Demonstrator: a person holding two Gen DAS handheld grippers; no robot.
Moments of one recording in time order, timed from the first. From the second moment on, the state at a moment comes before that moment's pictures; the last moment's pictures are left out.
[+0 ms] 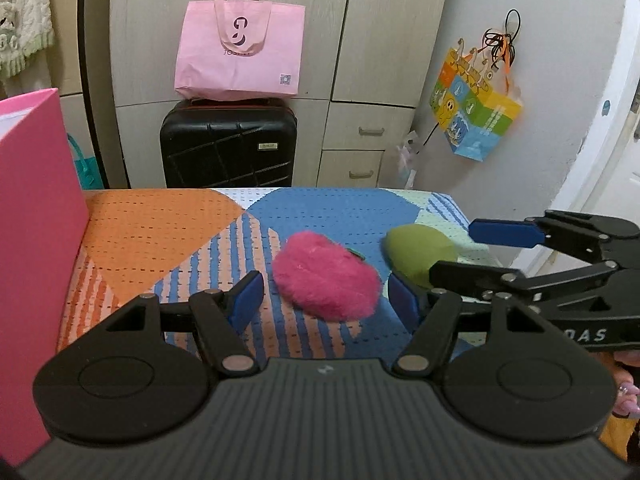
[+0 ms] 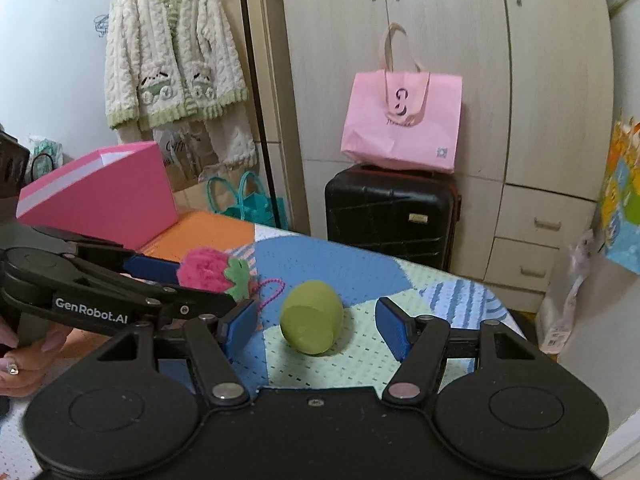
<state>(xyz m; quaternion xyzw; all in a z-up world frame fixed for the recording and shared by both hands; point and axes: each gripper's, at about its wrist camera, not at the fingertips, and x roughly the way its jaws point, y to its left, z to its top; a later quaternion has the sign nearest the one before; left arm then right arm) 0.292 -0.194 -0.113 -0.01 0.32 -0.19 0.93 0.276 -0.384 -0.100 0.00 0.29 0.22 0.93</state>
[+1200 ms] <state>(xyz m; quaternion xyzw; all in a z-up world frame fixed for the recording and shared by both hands) 0.244 -0.187 -0.104 -0.01 0.30 -0.23 0.93 0.200 -0.370 -0.088 0.00 0.28 0.16 0.95</state>
